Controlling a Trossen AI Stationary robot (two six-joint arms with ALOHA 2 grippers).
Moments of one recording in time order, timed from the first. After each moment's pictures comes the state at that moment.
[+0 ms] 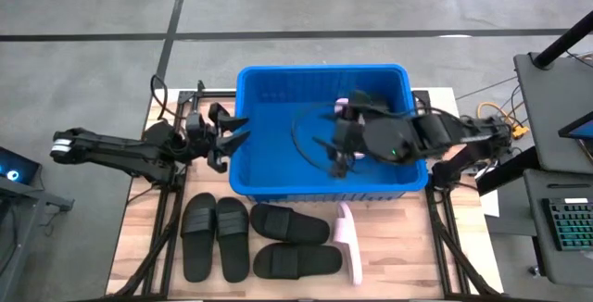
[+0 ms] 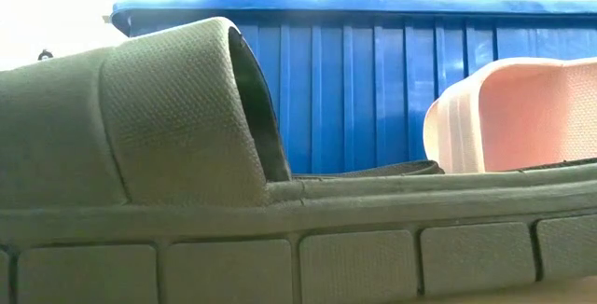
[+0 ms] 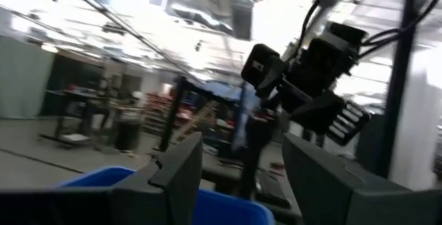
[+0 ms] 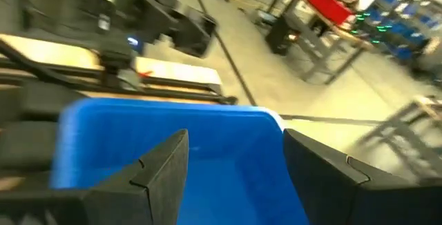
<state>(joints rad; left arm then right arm) -0.04 0.80 0.56 0.70 -0.23 -0.15 0.26 1.59 1.98 -0.82 0.68 -0.15</state>
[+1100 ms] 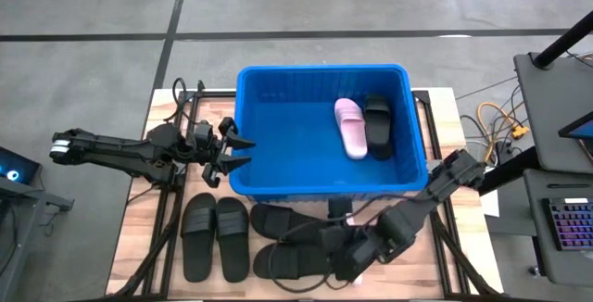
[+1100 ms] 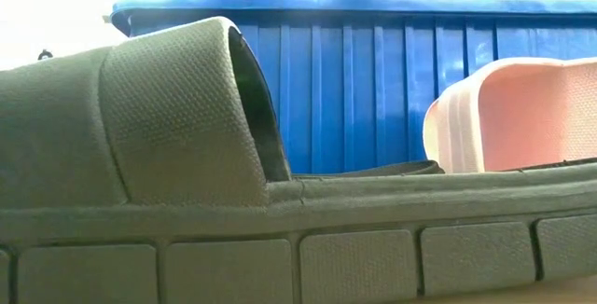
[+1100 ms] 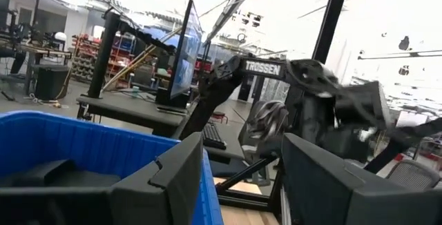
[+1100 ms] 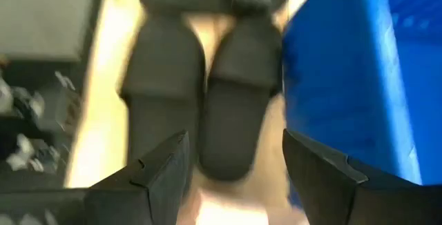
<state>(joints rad) -0.04 0.77 0.56 0.51 0.04 -0.28 0.63 1.92 1.97 -1.15 0.43 0.41</state>
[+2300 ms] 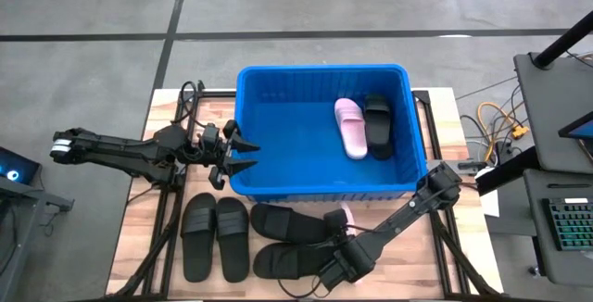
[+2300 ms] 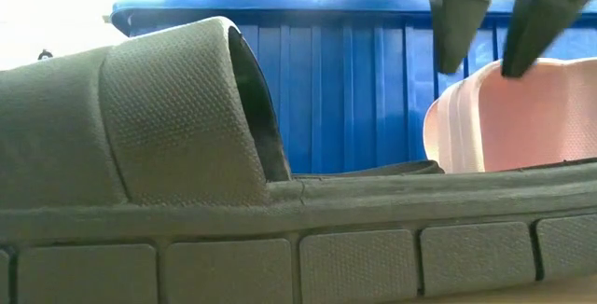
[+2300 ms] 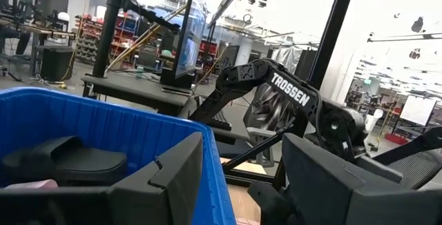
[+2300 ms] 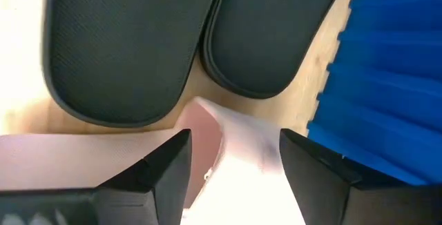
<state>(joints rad) -0.04 0.80 0.56 0.46 0.04 -0.28 0.63 2.17 1.92 -1.35 0.31 0.33</state>
